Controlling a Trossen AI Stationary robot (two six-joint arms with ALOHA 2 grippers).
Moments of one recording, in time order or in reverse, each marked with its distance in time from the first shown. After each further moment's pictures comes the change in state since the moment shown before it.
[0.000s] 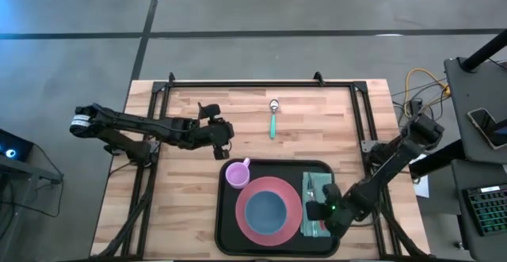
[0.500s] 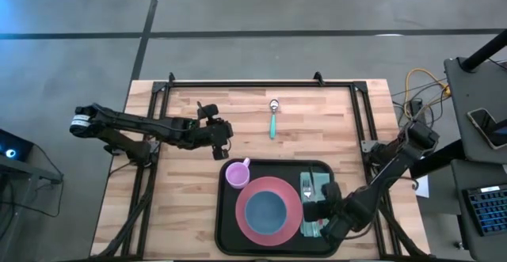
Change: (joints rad) left arm 0.000 0.000 0.008 -0.047 0.001 -0.051; right arm 0.002 0.095 0.293 -0.410 0.126 -0.031
